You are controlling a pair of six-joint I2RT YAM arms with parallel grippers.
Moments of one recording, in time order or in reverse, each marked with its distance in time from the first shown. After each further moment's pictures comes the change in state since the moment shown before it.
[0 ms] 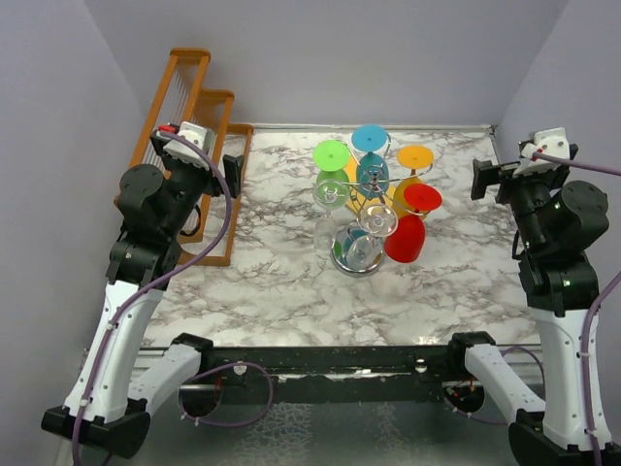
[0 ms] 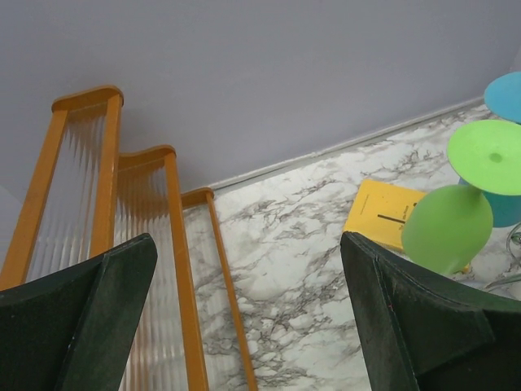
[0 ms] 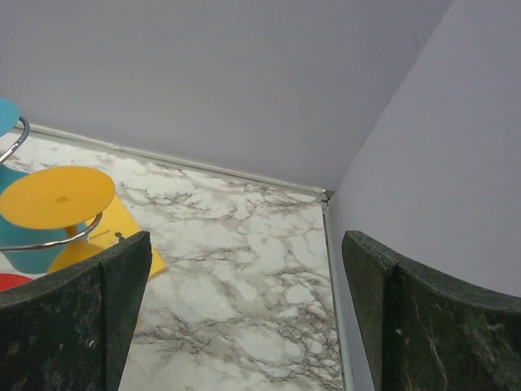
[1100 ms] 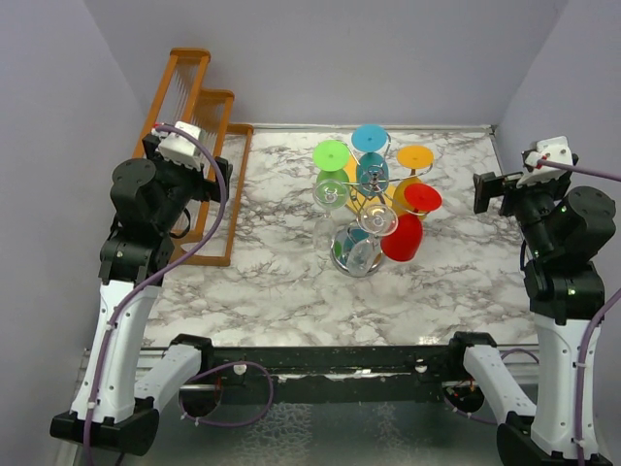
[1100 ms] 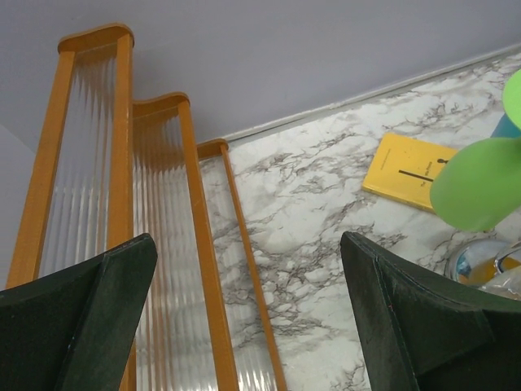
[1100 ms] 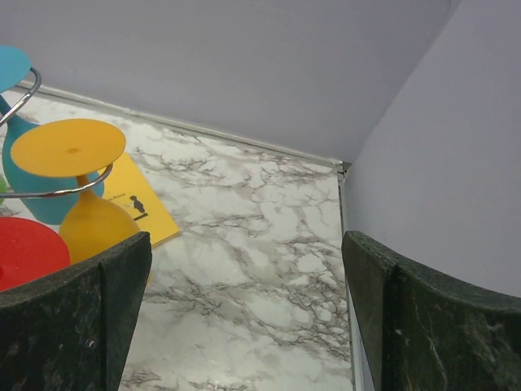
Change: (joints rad) left arm 0.101 -0.011 0.029 -0.170 0.055 0.020; right arm -0.106 -0.043 0.010 -0.131 -0.119 0.024
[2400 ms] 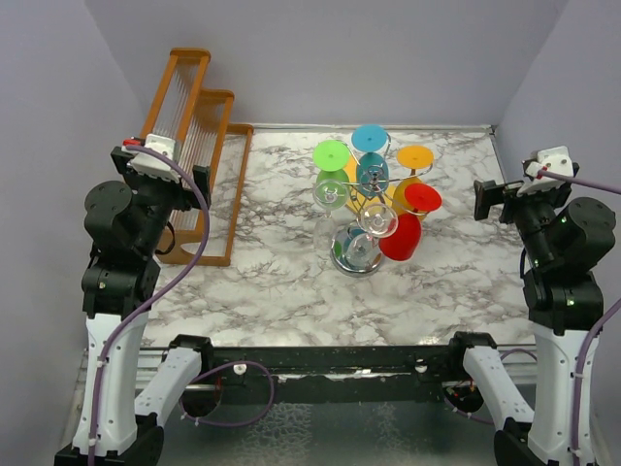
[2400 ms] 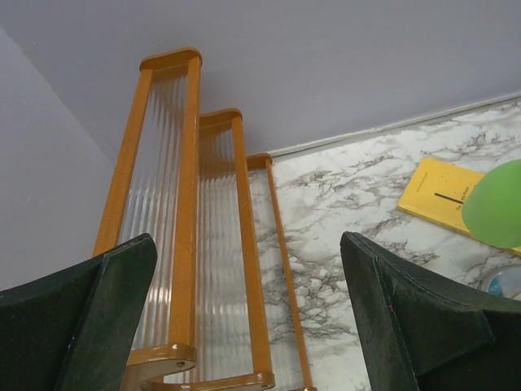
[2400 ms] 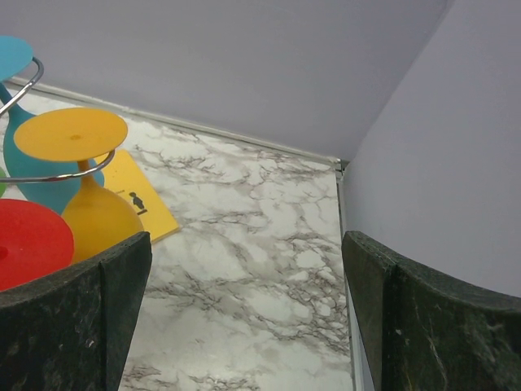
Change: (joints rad) left arm 0.057 -0.104 0.024 -0.050 -0.069 0.019; right arm -0.011 -0.051 -0.035 -0.008 -0.018 -0.002
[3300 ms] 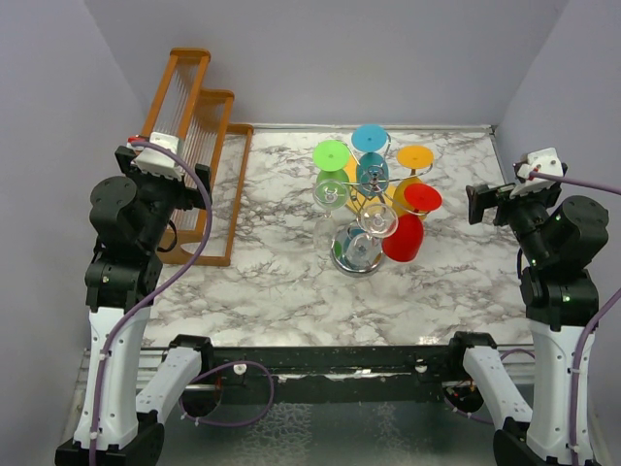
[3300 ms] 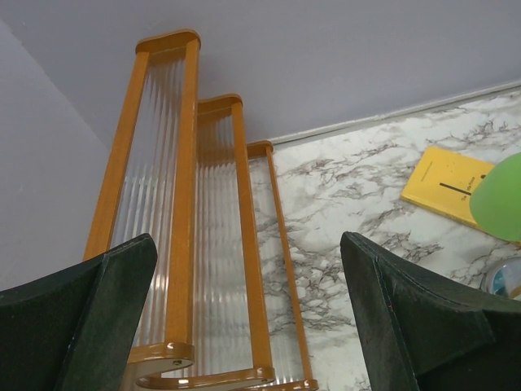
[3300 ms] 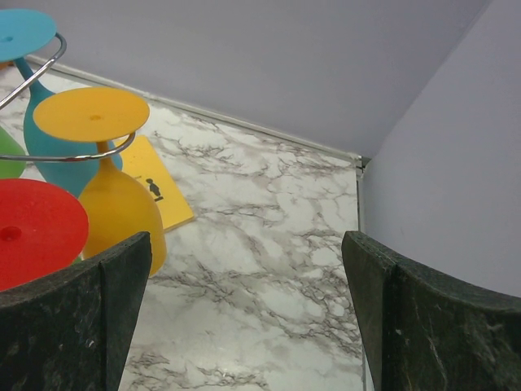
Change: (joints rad) left arm 0.006 0.010 -0.013 -0.007 -0.004 0.000; right arm -0.006 0.002 -0.039 0.000 -0.071 -0.016
